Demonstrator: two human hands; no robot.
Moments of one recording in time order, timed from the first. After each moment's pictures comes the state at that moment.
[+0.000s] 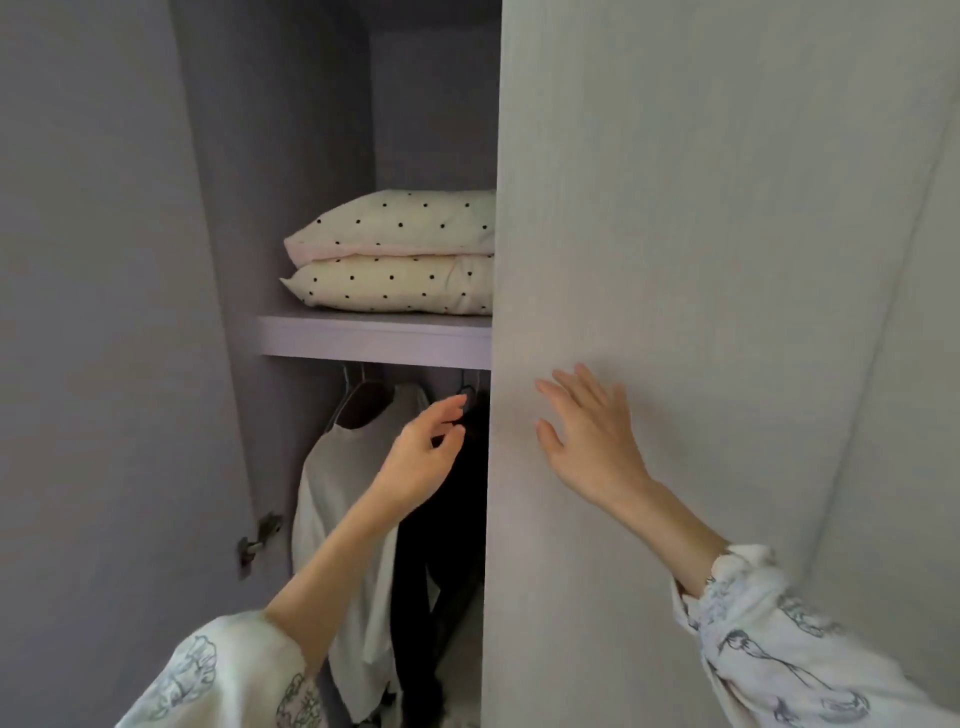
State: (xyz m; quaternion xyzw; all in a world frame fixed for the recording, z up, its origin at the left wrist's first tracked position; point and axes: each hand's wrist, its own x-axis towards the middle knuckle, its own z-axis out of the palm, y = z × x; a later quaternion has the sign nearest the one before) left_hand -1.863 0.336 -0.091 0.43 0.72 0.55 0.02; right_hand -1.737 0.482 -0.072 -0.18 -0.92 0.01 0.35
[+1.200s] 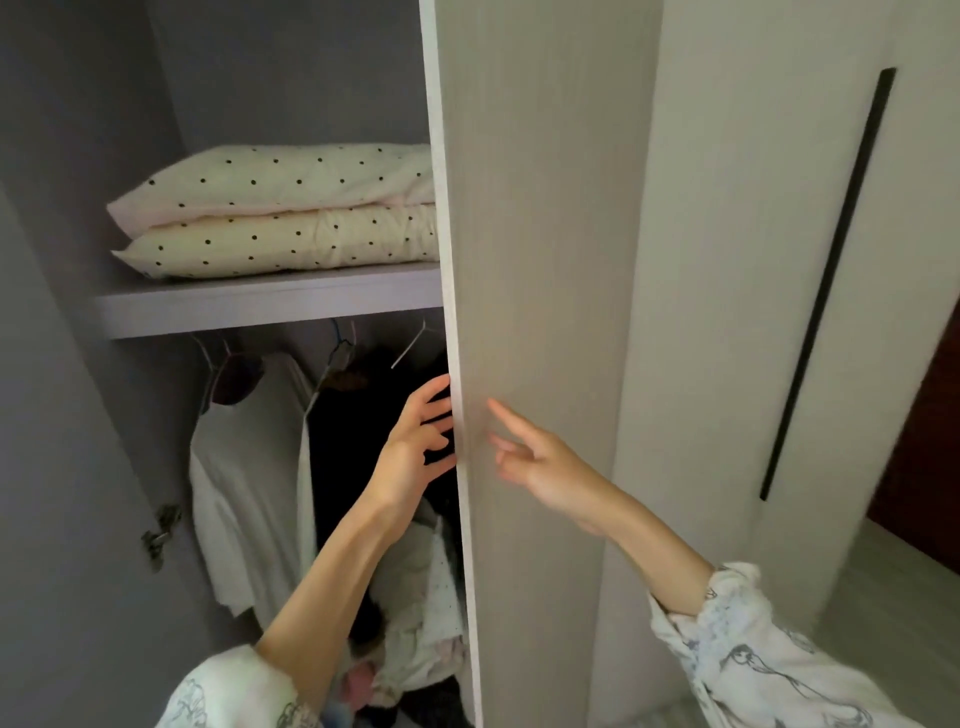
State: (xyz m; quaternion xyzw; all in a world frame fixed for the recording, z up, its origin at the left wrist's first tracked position) left_hand -1.758 0.277 -0.118 0.47 0.50 0.65 0.33; right_hand -1.605 0.345 -0.113 -0.24 -0.80 0.49 0.26
